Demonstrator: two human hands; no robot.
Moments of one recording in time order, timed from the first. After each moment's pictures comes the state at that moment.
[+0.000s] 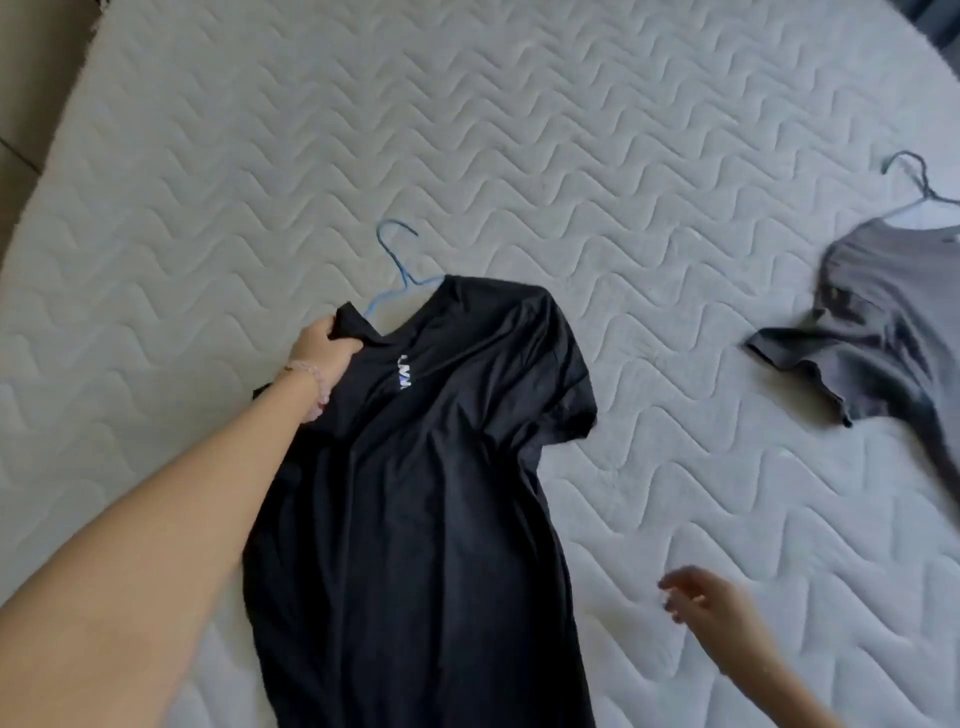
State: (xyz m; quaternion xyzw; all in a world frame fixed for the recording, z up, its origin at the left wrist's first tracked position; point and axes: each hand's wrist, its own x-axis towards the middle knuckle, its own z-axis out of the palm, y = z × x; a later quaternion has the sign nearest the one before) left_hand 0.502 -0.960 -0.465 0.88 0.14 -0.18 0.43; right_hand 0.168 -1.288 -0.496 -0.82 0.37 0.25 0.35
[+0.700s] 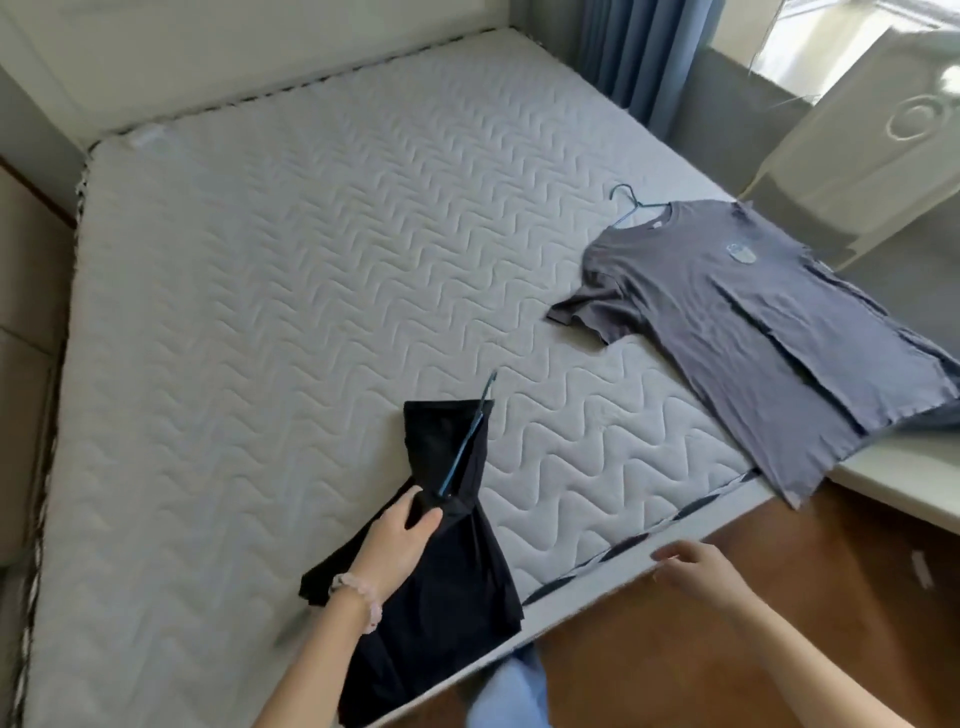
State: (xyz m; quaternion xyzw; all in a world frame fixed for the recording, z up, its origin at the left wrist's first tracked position) left_hand 0.121 -1.010 -0.251 0.83 -0.05 -0.36 0.42; right_hand -0.082 -1.302 -0.321 -0.72 0.47 0.19 0.47
